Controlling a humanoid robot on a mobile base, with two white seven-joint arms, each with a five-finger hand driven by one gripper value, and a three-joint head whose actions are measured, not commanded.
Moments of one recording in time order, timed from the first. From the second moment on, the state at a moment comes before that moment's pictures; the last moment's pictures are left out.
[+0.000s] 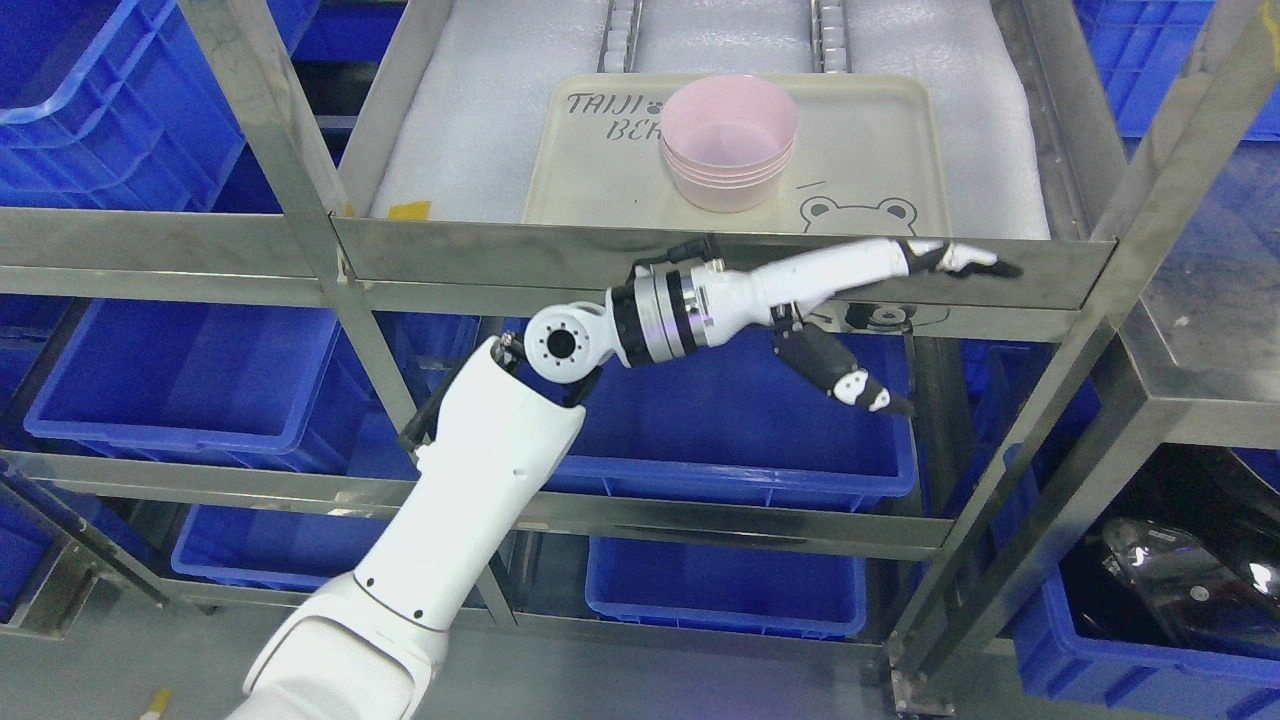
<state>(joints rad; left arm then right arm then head) -0.59 0.00 -0.55 -1.35 0.07 -0.42 -0.81 0.00 0.00 0.05 0.00 0.05 -0.08 -0.03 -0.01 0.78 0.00</state>
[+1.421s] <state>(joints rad) -0.04 0.00 -0.27 -1.21 0.10 -0.43 -0.05 0.00 0.00 0.05 0.00 0.05 -0.08 -0.03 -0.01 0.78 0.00</state>
